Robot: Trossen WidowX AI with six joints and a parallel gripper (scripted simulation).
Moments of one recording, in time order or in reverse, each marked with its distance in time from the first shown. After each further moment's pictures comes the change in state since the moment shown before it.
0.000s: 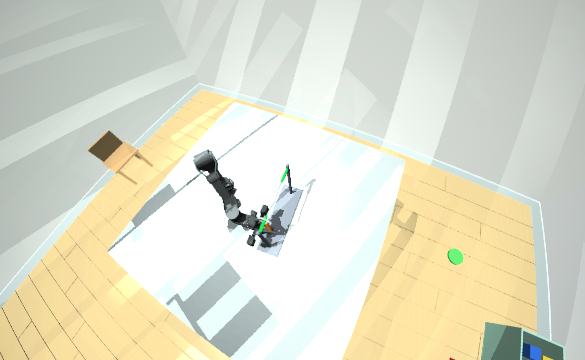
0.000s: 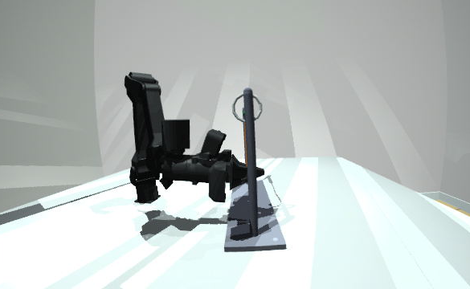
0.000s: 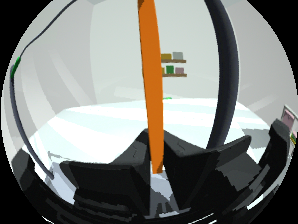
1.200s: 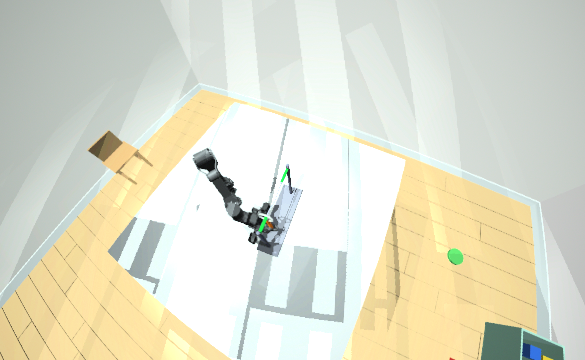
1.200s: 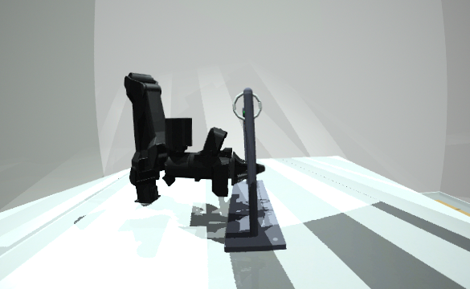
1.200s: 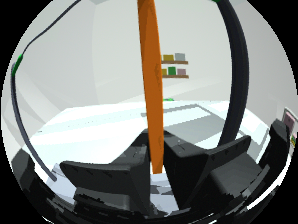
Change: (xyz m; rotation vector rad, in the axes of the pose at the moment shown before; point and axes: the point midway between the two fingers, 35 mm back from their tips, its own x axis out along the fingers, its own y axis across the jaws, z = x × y) arm 0.002 0.012 0.005 -0.010 -0.008 0.013
